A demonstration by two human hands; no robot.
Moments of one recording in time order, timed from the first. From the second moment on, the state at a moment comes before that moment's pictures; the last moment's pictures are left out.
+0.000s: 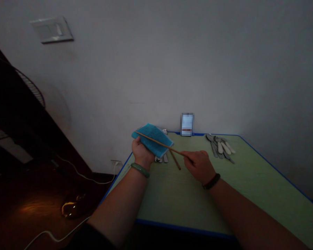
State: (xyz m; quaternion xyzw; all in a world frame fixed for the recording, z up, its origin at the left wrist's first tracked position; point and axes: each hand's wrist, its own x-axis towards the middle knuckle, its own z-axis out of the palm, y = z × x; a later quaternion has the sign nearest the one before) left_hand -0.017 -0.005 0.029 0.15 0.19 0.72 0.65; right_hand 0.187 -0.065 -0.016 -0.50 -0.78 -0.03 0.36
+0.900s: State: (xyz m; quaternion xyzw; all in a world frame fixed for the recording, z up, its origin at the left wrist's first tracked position) left_hand -0.019 -0.006 0.030 0.14 0.18 0.71 0.67; right_hand 0.190 -0.063 -0.018 -0.49 -0.78 -0.02 0.39
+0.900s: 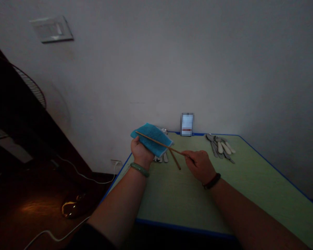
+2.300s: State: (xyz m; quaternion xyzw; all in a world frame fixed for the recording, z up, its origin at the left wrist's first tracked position) left_hand -0.009 -0.008 0.028 0.13 0.22 0.69 0.67; right_hand 0.185 -0.058 -0.024 -0.49 -0.80 -0.01 0.33
